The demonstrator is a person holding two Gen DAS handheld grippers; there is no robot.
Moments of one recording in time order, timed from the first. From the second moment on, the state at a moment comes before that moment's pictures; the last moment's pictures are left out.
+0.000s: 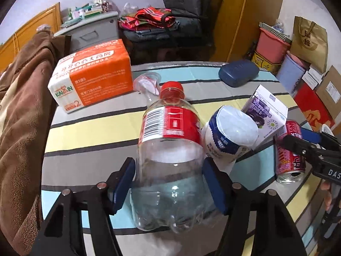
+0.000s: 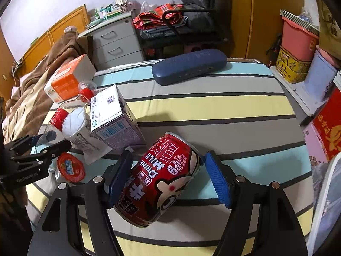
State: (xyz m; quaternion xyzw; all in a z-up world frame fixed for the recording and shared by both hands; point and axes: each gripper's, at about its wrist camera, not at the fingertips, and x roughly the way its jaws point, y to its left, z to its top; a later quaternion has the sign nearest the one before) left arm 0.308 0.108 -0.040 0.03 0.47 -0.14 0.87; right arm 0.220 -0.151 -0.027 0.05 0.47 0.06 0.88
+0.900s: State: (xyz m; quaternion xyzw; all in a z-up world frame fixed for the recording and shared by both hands) left arm 0.282 0.107 -0.035 -0.02 0.45 -0.12 0.89; right arm 0.201 -0.140 -0.042 0.10 0.49 0.08 0.86
